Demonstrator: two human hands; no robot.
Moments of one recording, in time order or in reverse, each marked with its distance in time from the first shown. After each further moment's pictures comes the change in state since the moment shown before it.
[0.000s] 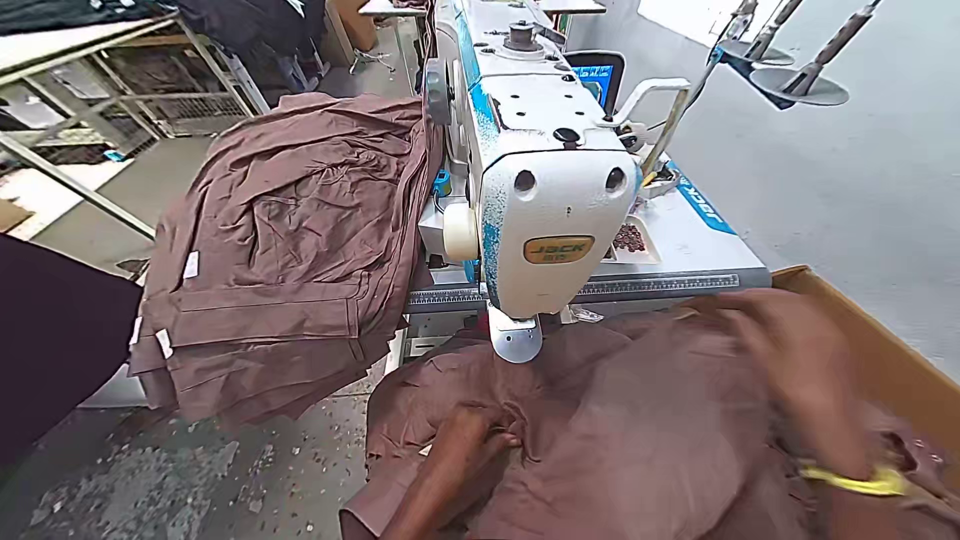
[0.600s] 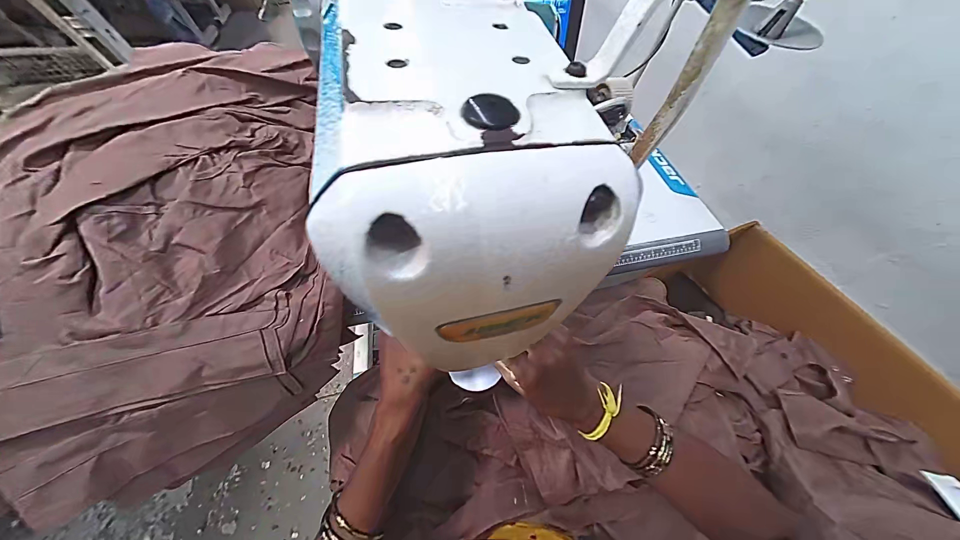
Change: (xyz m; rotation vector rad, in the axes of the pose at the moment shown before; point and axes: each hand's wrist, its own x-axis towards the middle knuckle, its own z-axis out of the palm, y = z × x) left_hand 0.066 0.059 -0.071 -0.408 0.834 0.064; right_hand 0.026 -0.175 0.108 0.204 0.417 -0.699
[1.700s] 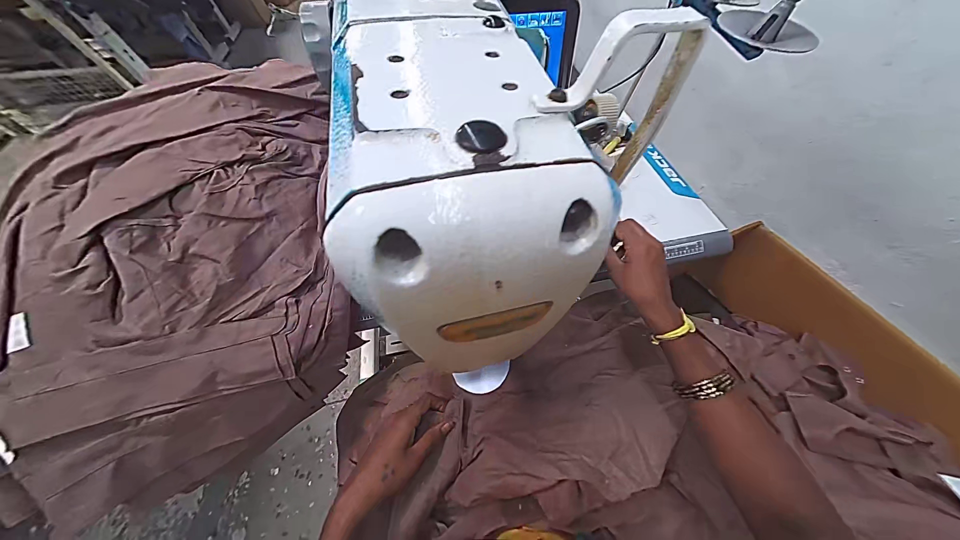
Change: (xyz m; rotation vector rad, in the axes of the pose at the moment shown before) left_hand -0.050 -0.107 -0.061 0.300 -0.840 -0.062; right_hand -0.041 0.167 -0.021 0.008 -0.201 0.640
